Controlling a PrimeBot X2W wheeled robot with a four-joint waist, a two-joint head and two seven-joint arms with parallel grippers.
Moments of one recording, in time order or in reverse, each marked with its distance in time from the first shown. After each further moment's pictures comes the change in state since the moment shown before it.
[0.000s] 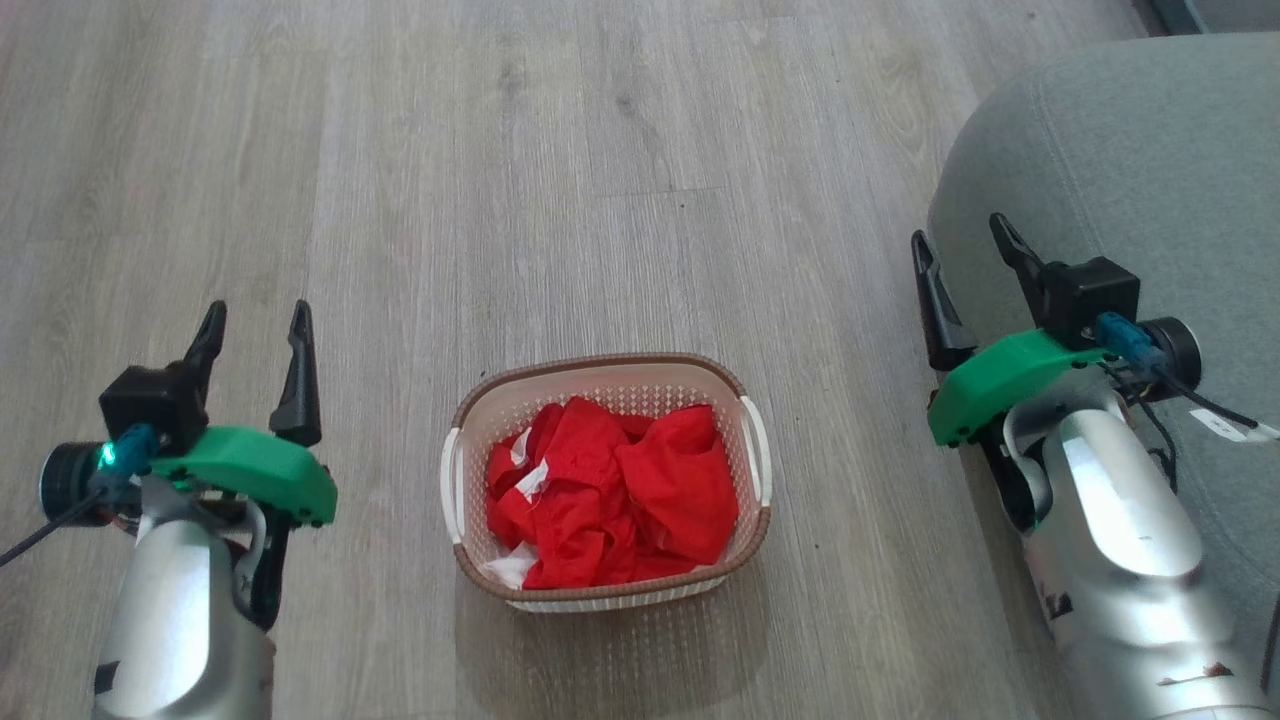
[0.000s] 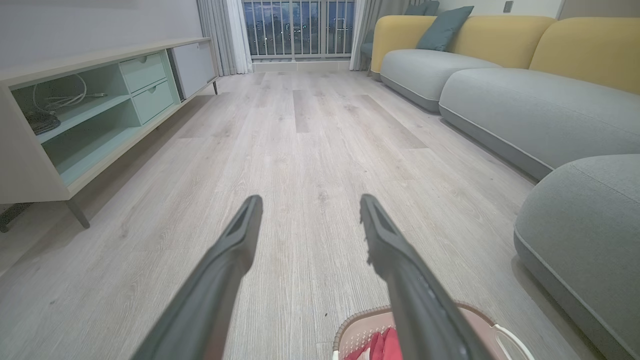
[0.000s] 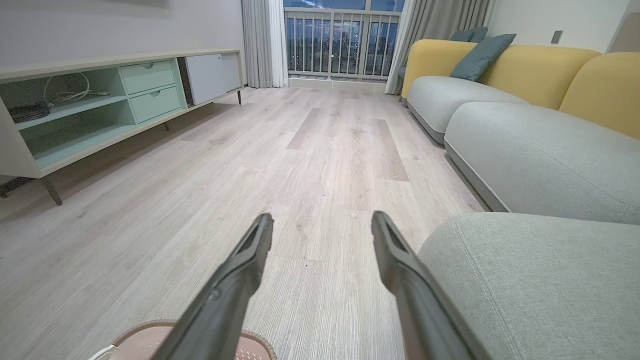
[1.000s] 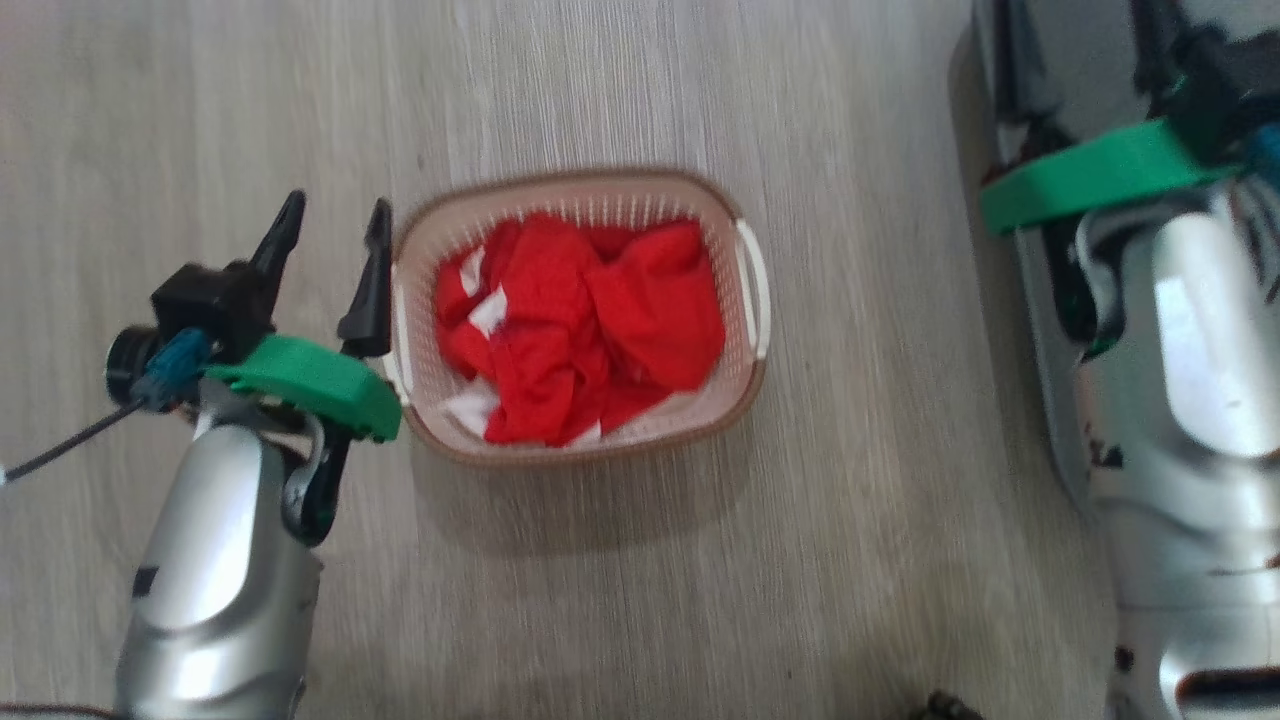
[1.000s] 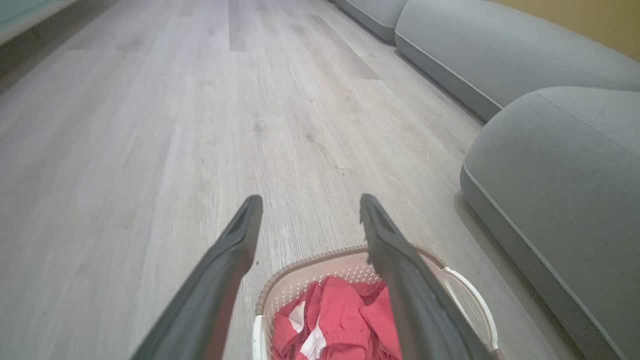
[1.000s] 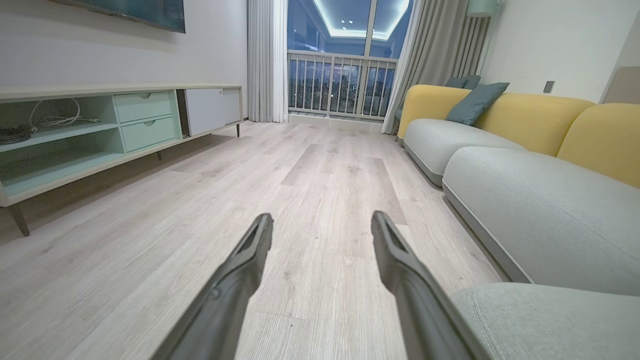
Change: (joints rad) left arm -0.128 0.010 -0.171 -0.011 -0.125 0.000 0.000; right arm -0.182 0.003 -0.033 -0.293 -0.024 0.000 0.000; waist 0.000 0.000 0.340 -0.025
